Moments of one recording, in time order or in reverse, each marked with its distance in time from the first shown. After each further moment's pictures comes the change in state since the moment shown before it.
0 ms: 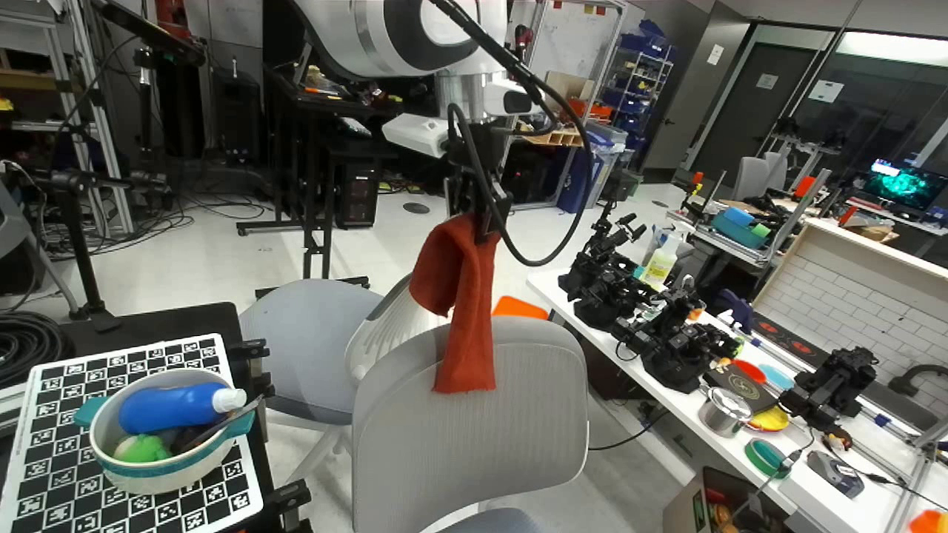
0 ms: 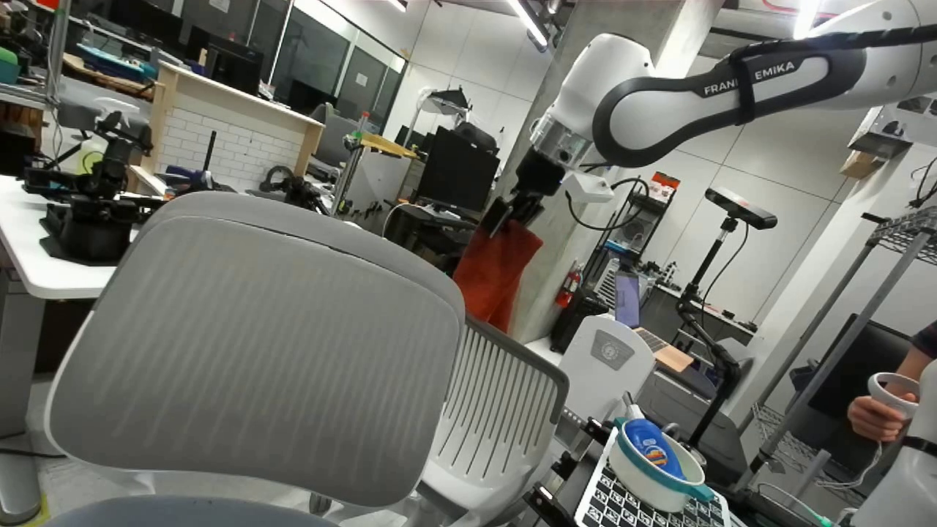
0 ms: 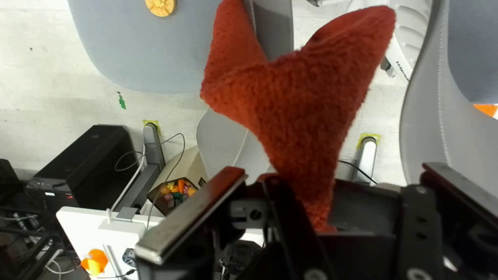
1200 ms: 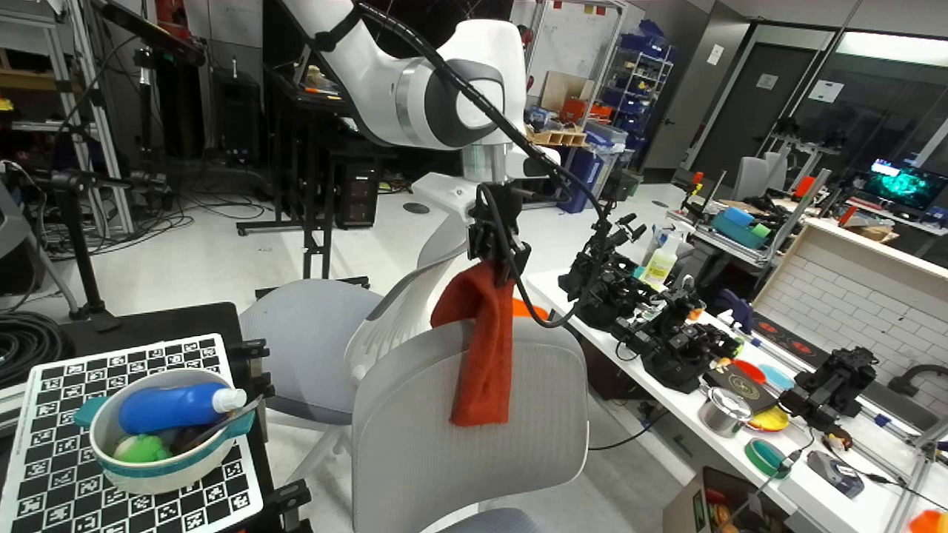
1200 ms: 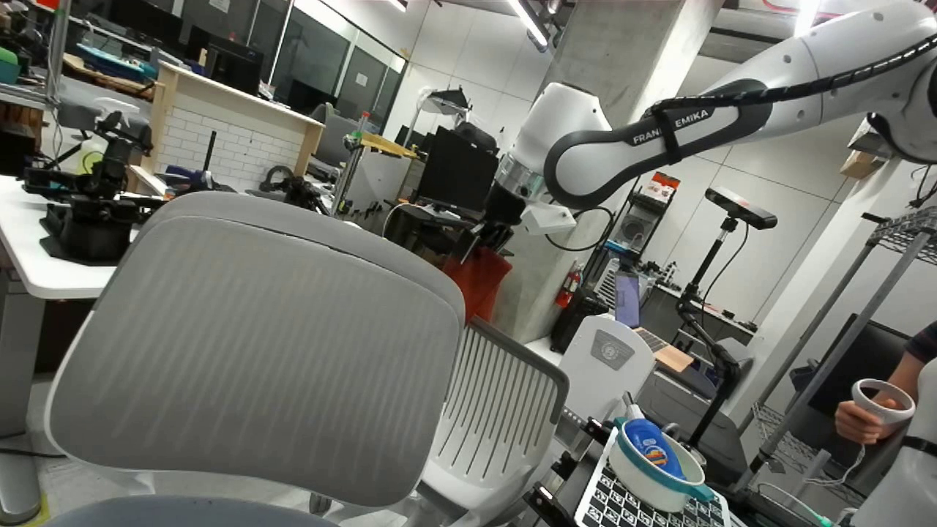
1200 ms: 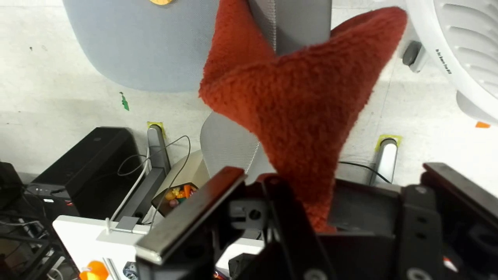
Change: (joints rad) arm 0.016 0.215 -0.059 0.114 -0.034 0.096 0.026
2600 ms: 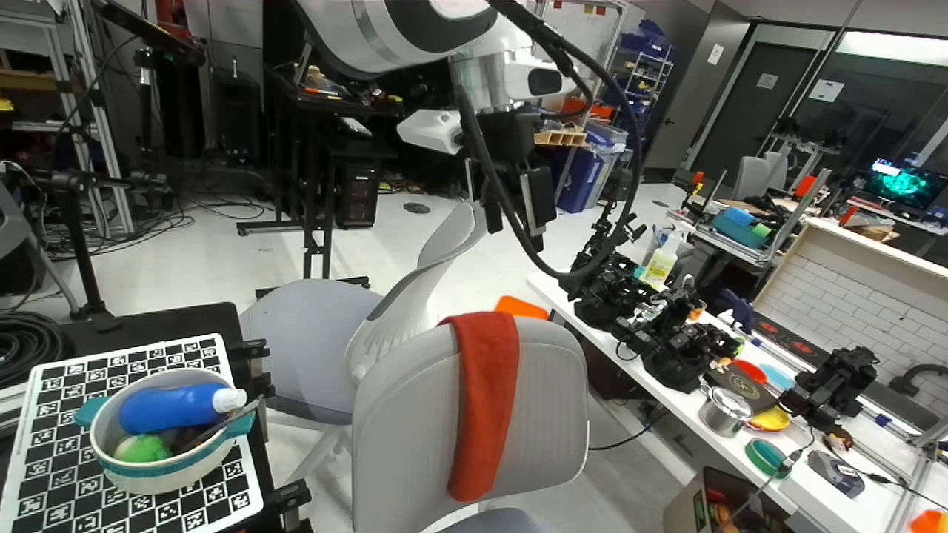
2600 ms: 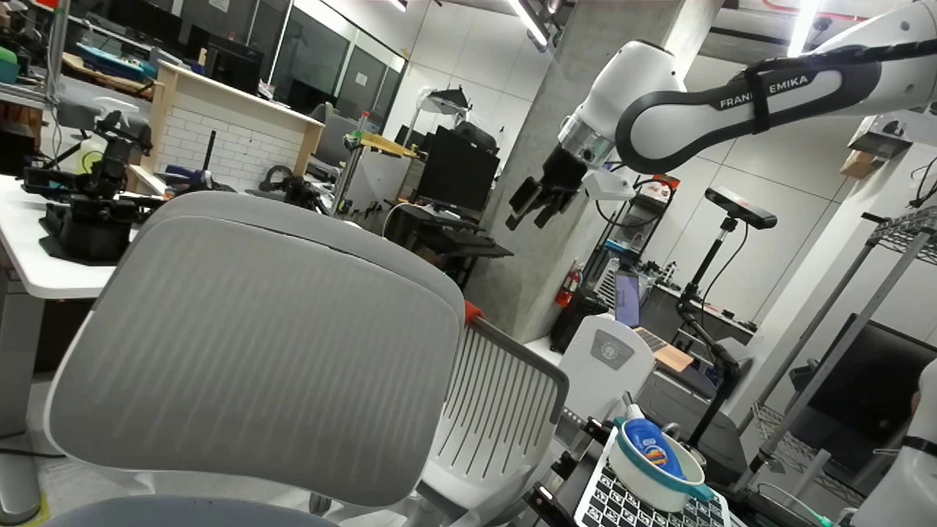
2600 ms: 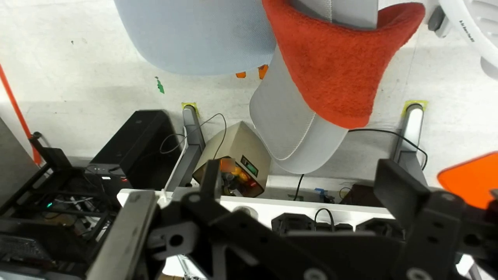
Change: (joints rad) arm -0.017 -0.285 -0.050 -0.170 -0.046 -0.021 0.025
